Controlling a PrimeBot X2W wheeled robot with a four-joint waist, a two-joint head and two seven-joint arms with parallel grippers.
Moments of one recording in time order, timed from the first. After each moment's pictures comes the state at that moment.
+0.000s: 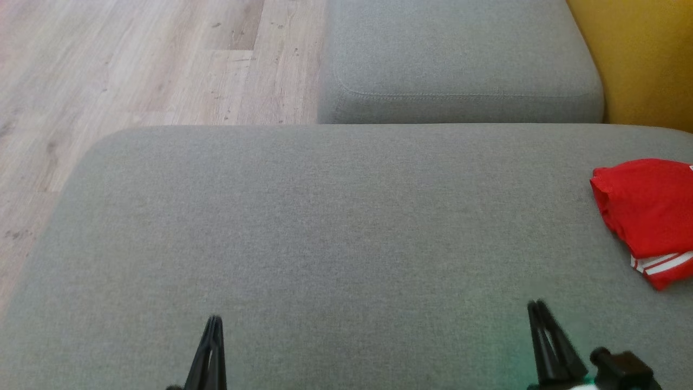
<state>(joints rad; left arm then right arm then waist) 0.27 0.05 -0.19 0.05 -0.15 0.03 -0.25 0.24 -0.04 0.08 0.17 0.14 0.13 -0.25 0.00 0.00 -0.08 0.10</state>
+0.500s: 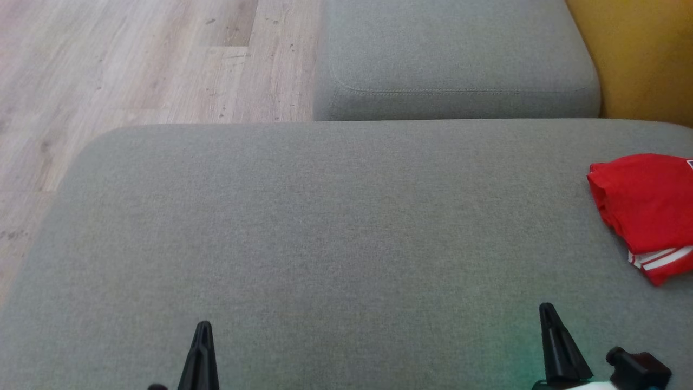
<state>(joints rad) 0.27 0.06 -0.19 0.07 -0.32 0.02 -0.23 0.23 -0.05 0.07 0.18 0.31 0.13 -0.22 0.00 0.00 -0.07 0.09</state>
